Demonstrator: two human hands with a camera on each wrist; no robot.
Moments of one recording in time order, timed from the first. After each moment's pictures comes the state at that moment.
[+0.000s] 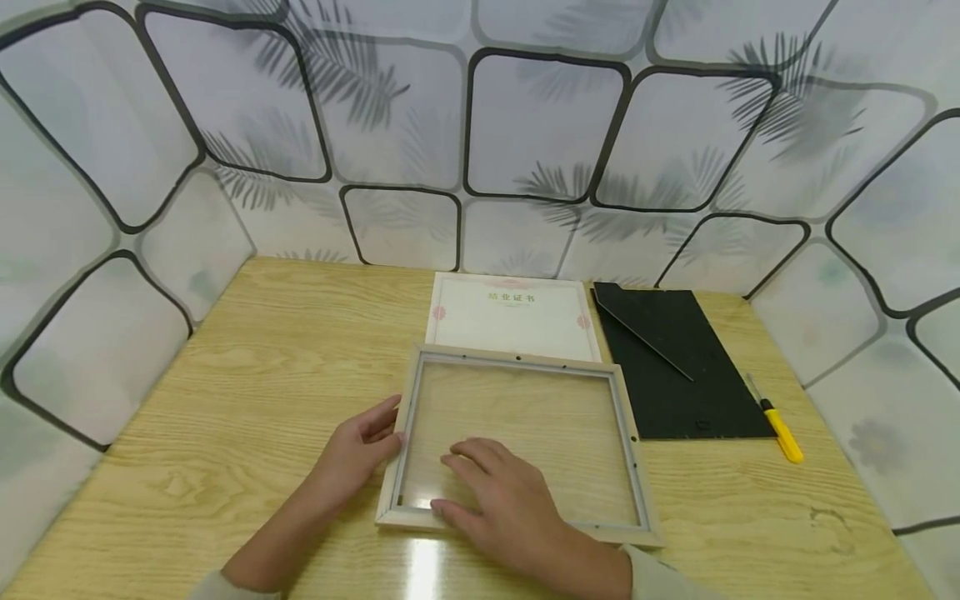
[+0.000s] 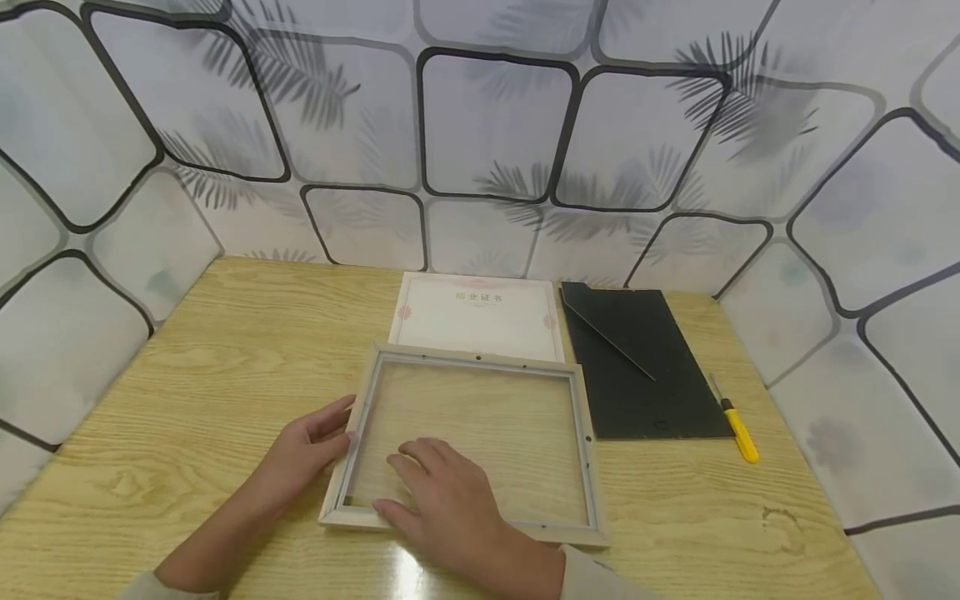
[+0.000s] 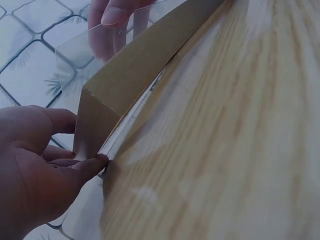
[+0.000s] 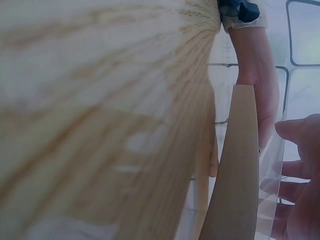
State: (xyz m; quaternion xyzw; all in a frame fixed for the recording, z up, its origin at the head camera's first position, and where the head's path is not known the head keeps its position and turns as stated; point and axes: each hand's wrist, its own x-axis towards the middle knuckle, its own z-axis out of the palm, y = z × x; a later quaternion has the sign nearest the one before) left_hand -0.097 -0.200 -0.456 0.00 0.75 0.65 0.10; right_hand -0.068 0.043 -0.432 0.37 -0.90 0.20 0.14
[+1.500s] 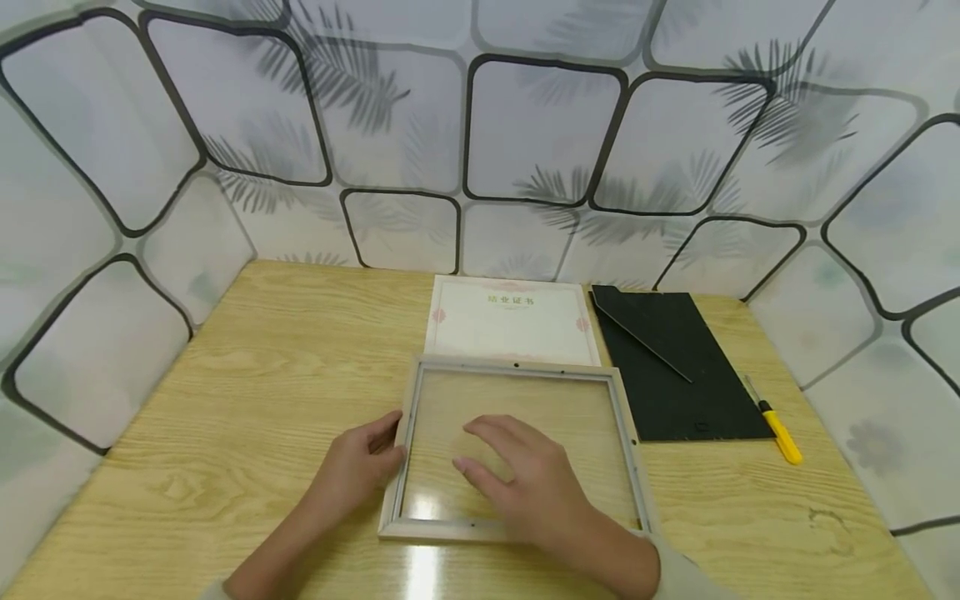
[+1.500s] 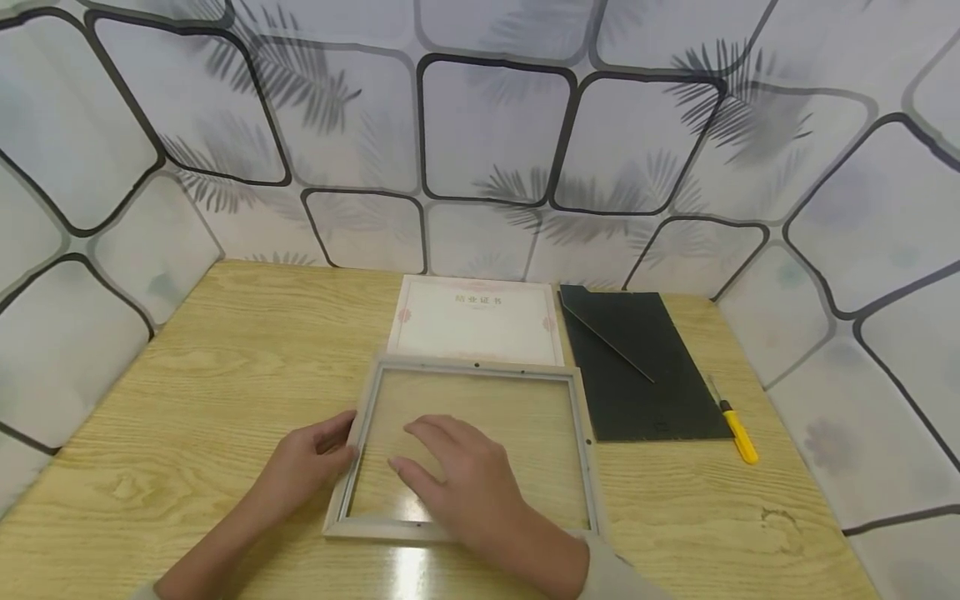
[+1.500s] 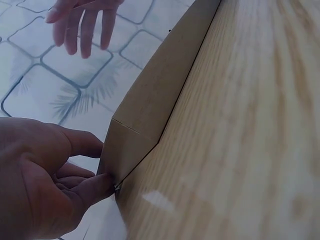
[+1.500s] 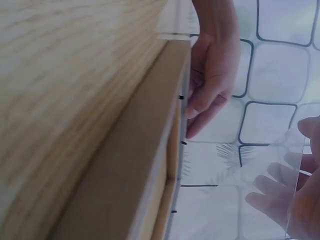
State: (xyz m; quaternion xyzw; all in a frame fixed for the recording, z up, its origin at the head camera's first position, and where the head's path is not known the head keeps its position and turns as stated) left_hand -0.087 -0.192 -0.447 -0.01 0.84 0.53 0.07; right_hand -0.084 0.056 -0.396 0.40 -0.81 0.34 0.27
